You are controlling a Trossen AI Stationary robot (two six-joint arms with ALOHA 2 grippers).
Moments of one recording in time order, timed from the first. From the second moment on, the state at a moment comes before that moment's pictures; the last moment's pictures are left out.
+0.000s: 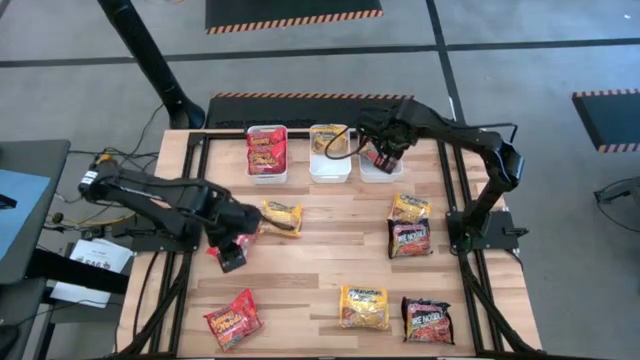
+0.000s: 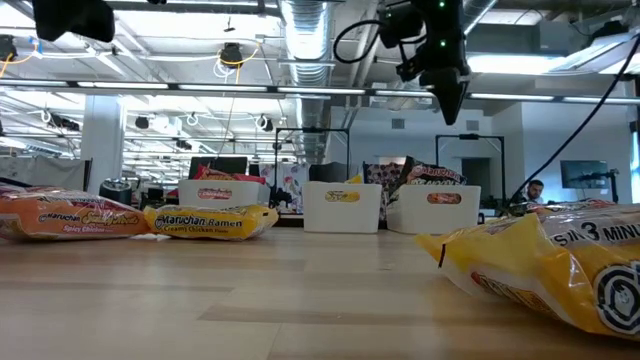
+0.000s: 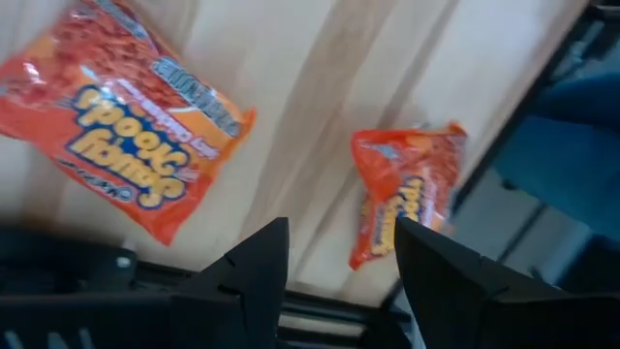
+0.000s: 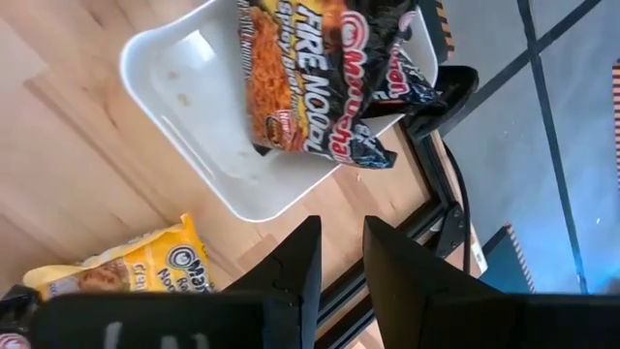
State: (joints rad) left arm -0.26 1.29 1.26 -1.28 0.24 -0.79; right arm -0.45 1.70 1.66 -1.49 0.44 0.09
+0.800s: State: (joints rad) left arm -0.60 1.28 0.88 -0.81 0.22 -1.19; right arm -0.17 1.70 1.66 -1.57 0.34 0.37
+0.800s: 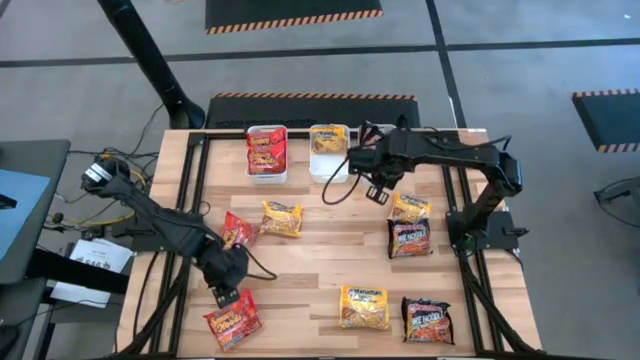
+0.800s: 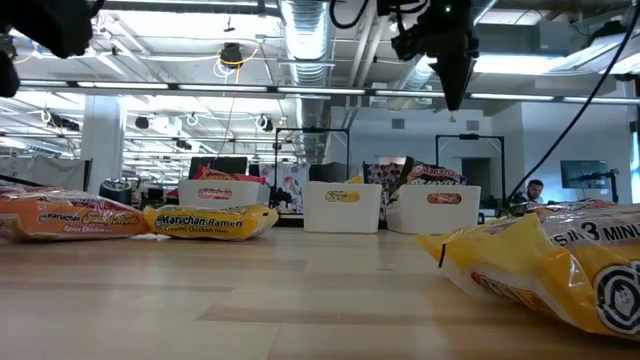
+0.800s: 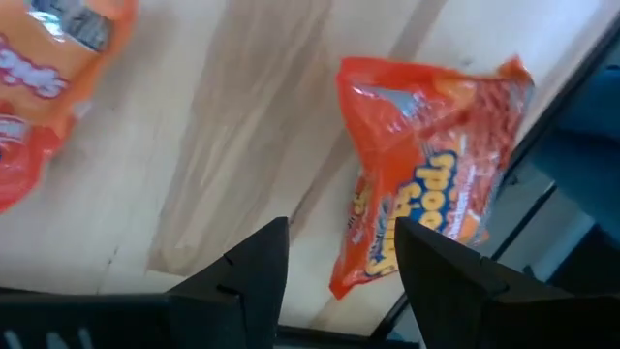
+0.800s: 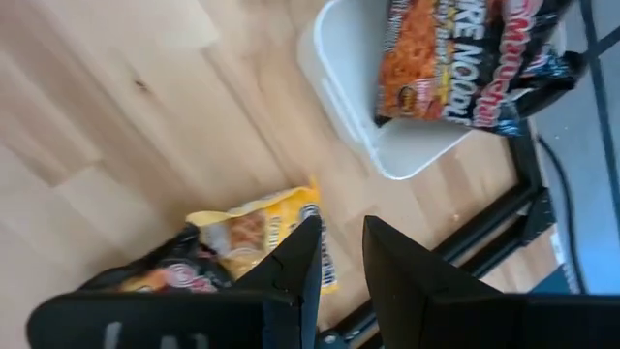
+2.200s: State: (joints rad) left arm -0.75 1.57 0.88 -0.53 0.15 -1.22; right arm 0.07 1.70 1.66 -1.57 0.34 0.61
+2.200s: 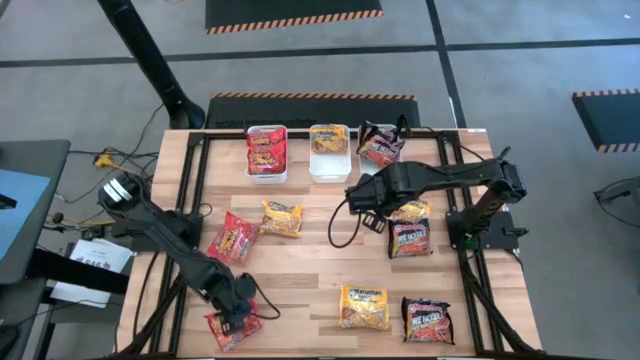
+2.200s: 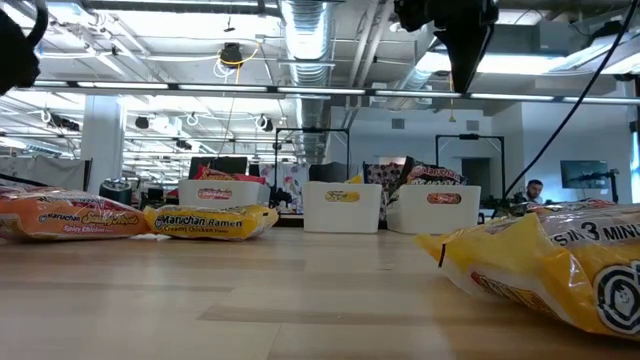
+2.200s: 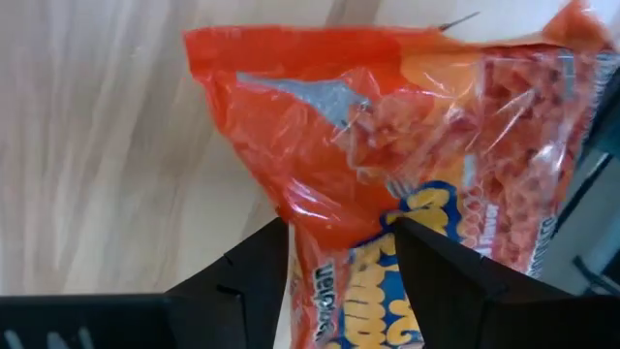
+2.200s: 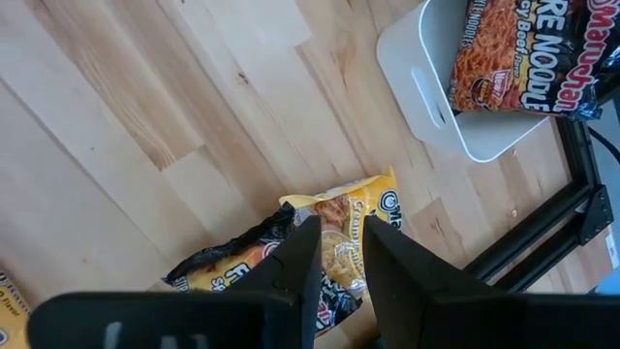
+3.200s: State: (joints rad) left arm -0.71 1.54 0.88 -0.39 0.15 -1.10; right arm 0.07 1.70 1.66 -1.56 0.34 0.63
